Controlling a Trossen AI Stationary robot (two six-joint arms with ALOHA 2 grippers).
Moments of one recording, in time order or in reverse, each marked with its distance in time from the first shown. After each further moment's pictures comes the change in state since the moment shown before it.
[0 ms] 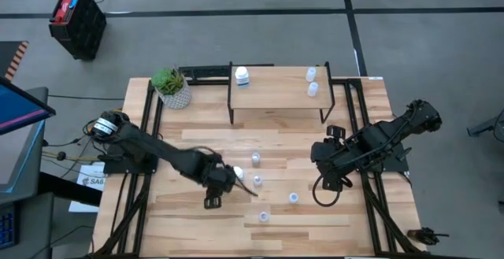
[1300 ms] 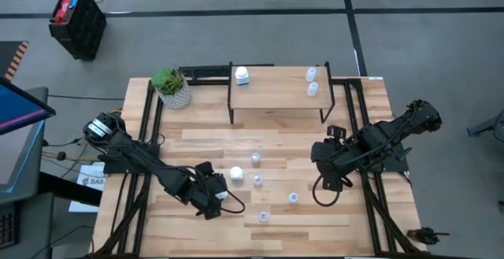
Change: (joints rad) left arm -0.217 0.002 -0.134 0.205 -0.313 -0.355; right arm 0.000 0.000 0.000 -0.005 -0.011 0.010
